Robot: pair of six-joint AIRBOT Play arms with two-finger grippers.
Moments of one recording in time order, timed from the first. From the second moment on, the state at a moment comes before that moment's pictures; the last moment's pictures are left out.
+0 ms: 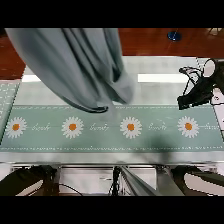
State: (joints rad) left arm -0.47 -1.09 1.99 1.45 -0.90 -1.51; right arm -0.02 -1.35 1.21 -1.71 1.50 1.39
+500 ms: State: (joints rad) left arm -0.60 -1.35 1.77 1.36 -1.00 -1.50; right arm -0.02 -1.35 1.21 -1.71 1.49 1.39
